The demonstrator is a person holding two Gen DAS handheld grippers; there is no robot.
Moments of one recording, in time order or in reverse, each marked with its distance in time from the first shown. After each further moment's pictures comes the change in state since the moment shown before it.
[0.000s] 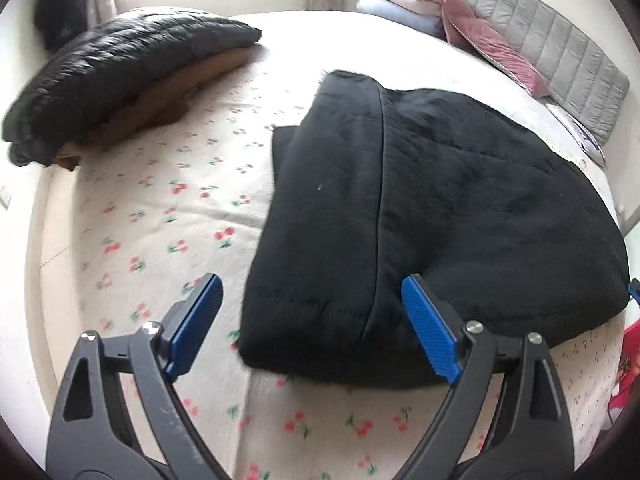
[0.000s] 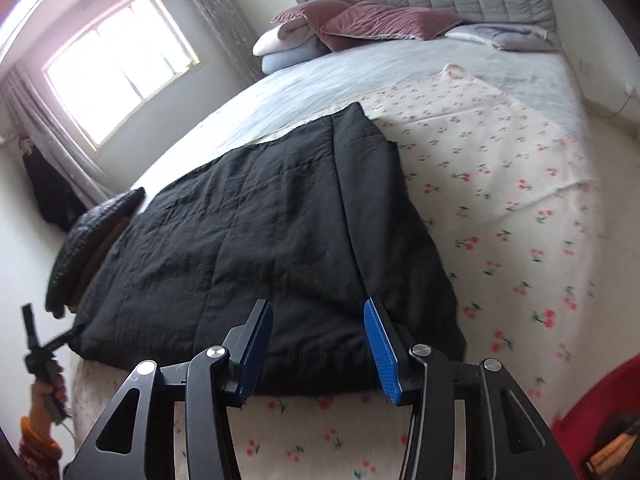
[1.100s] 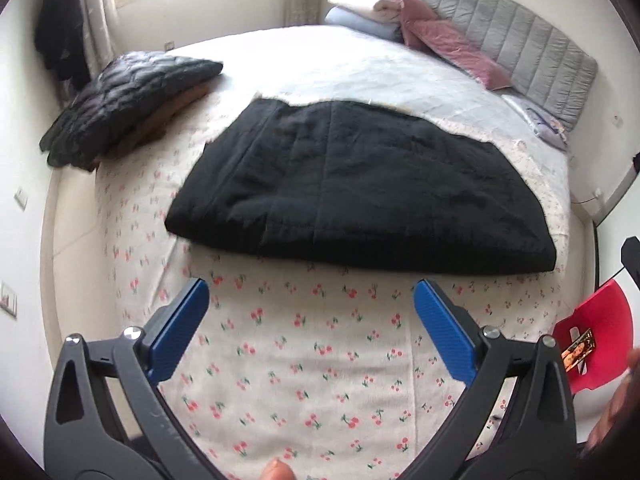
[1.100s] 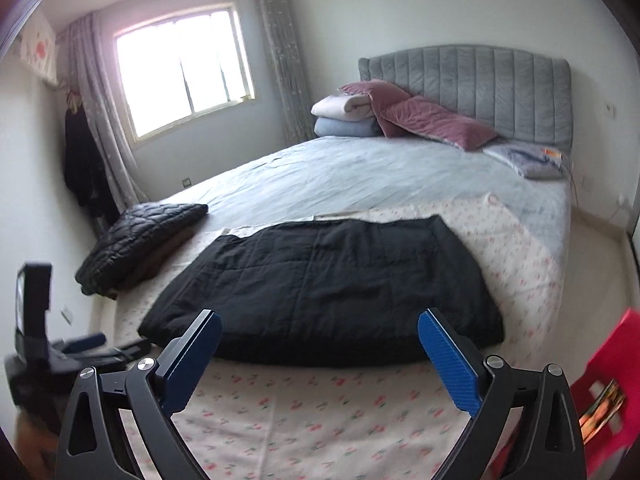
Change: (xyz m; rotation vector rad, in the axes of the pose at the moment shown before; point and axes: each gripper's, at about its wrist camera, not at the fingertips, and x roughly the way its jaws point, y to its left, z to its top) left arm -0.154 -0.133 -0.050 0.027 0.013 -0.023; right arm -0.158 0.209 -0.047 -0.166 -0.241 -0.015
